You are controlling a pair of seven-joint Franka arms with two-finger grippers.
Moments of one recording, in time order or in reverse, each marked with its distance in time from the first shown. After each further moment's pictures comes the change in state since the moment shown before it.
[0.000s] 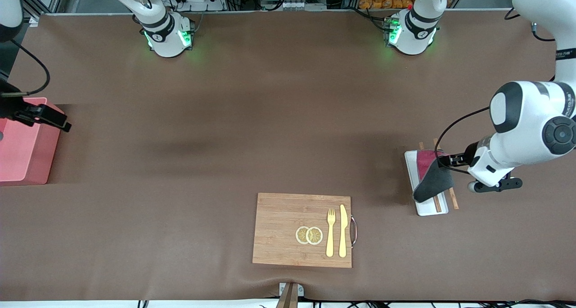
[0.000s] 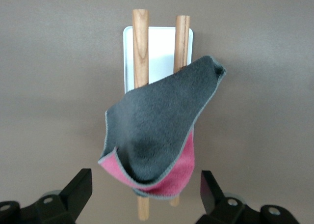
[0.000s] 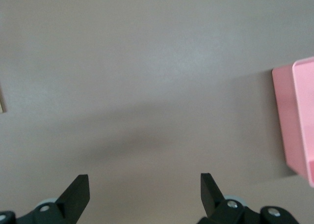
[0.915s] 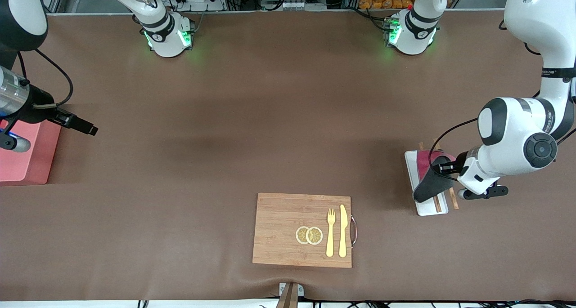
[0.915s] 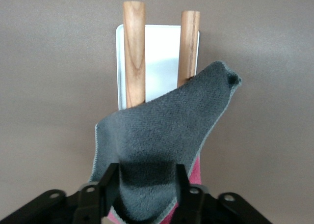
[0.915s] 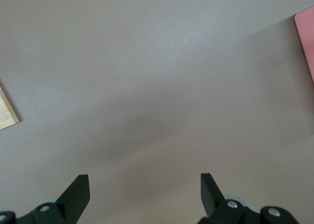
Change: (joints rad) left arm 0.002 0.074 0.001 -0.001 0.000 0.062 0.000; right arm 0.040 0.029 -0.001 -0.009 0.063 -0.034 0.201
